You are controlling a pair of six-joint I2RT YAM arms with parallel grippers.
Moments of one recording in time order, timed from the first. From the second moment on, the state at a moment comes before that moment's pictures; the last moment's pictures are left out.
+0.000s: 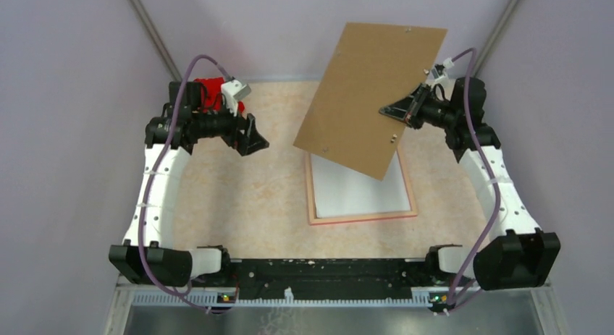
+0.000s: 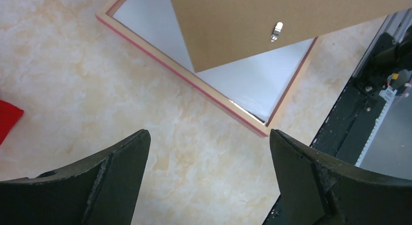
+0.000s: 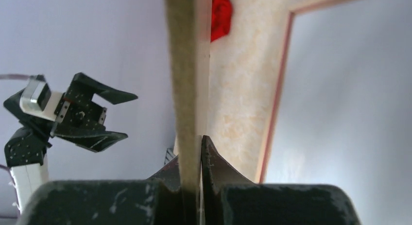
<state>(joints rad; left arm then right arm) -0.06 1.28 1.52 -0.96 0.82 0.33 0.10 1.23 1.20 -0.21 -0.74 0.83</state>
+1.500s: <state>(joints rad) -0.19 1.44 1.25 -0.87 0.60 0.57 0.02 1.74 1.38 -0.74 -1.06 0.26</state>
